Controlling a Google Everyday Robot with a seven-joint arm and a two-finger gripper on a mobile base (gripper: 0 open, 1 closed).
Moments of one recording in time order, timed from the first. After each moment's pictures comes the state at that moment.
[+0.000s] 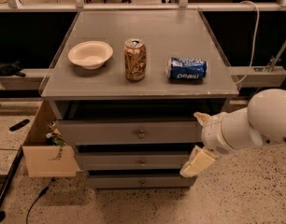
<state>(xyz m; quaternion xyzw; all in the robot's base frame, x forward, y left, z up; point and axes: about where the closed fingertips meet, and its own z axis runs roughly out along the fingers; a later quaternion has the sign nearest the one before) 0.455 -0.137 0.740 -0.56 0.77 0.08 0.29</state>
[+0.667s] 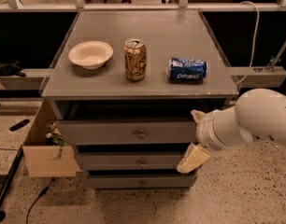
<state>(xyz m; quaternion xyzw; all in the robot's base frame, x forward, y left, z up) 0.470 -0.130 0.732 -0.57 0.77 0.06 0.28</state>
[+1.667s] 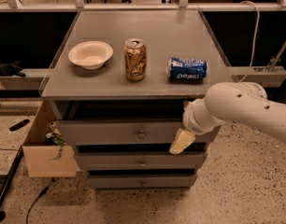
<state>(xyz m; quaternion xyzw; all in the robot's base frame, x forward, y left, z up) 0.553 -0.128 0.688 -0.57 0.78 0.01 0.27</state>
